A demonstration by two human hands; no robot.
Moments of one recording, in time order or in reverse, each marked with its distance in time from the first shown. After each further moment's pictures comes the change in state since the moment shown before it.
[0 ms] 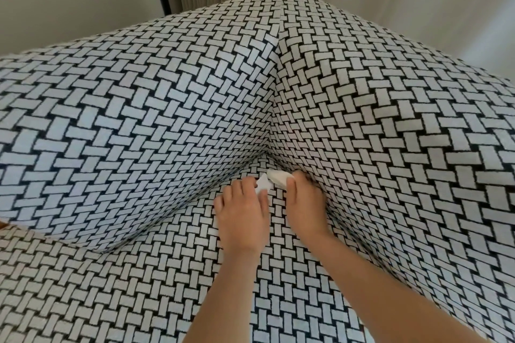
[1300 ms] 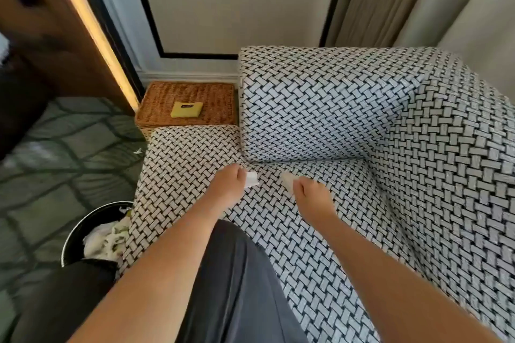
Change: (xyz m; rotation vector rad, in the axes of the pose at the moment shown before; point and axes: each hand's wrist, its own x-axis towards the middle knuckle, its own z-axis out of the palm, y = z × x) left_hand -0.101 -0.118 -0.210 -0.344 -0.306 -0.577; right_hand -0.115 -0.128 -0.032 -0.153 -0.573 -0.447
